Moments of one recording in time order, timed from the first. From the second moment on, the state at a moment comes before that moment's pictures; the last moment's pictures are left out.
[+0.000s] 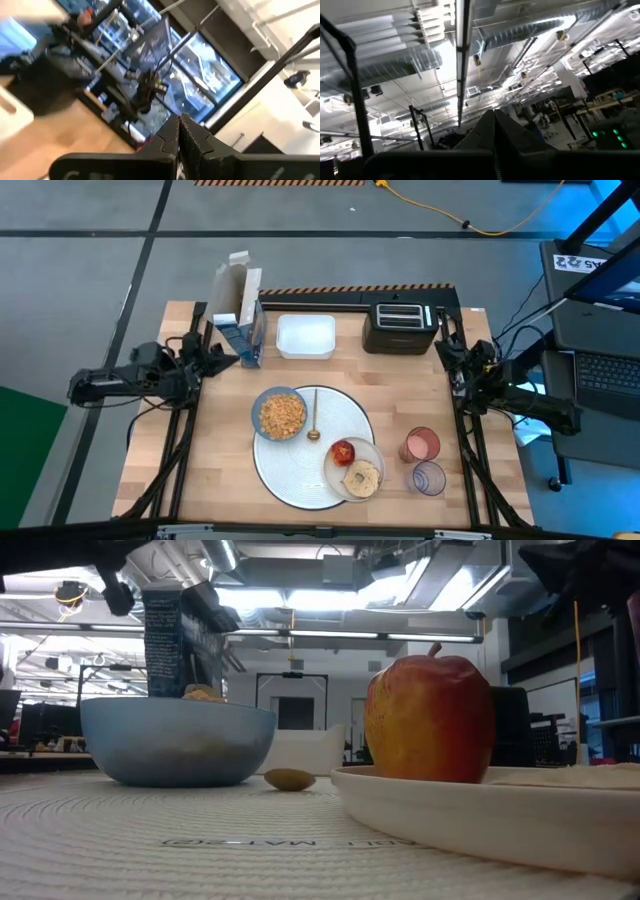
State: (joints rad) left arm 0.10 0.16 0.30 0.12 -0.05 -0.81; right arm -0.25 0.00 0.03 0.58 0.06 0.41
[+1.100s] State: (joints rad) left arm -0.01 0.01 0.01 0.07 -0.19 -0.72; right arm -0.25 0.00 0.01 0.38 0.01 0.35
